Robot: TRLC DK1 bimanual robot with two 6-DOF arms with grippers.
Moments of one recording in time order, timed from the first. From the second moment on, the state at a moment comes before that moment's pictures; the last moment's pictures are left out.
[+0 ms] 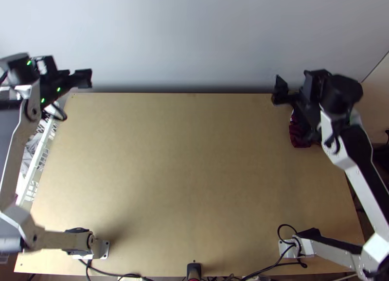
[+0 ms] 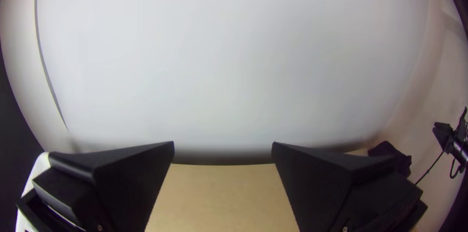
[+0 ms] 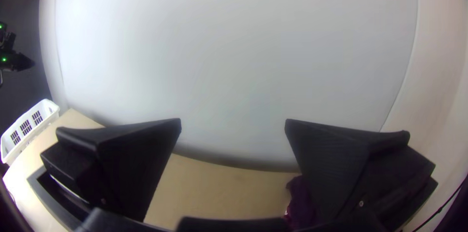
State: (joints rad) left arm 0.10 1.47 1.69 -0.55 0.18 -0.05; right arm 0.27 1.28 1.41 -0.29 0.15 -0.06
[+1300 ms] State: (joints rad) left arm 0.32 1.72 1.97 -0.88 0.16 0.10; right arm 0.43 1.78 1.88 -0.55 0.05 0.02
